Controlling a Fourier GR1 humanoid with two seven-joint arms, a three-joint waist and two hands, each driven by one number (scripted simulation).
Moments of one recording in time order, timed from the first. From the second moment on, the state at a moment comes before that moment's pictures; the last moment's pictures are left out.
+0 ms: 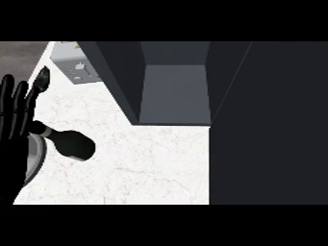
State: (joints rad) left arm 0.00 0.09 -0.01 -2.10 0.01 0.00 -0.02; right arm 0.01 -0.09 0.02 -2.10 -0.05 -0.01 -0.01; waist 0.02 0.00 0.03
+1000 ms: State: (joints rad) left arm -0.18 0.34 0.16 -1.77 0.81 -0.43 0.24; right arm 0.20 -0.14 0.11 -2.34 -0.17 0.11 0.21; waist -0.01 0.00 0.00
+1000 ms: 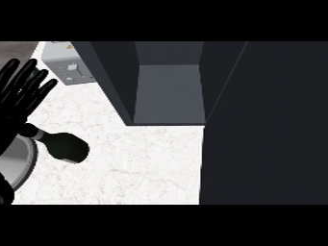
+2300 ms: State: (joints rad) left arm -0.12 0.32 0.24 -1.81 0.79 -0.47 0.31; right arm 0.11 -0.10 0.05 -2.40 -0.18 0.13 0.39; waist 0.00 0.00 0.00
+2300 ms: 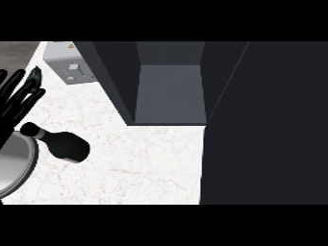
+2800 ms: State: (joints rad) left arm -0.12 0.34 0.32 -1.65 0.72 -0.57 0.22; right arm 0.13 -0.09 0.03 -2.40 -0.19 0.16 0.37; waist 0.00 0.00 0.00
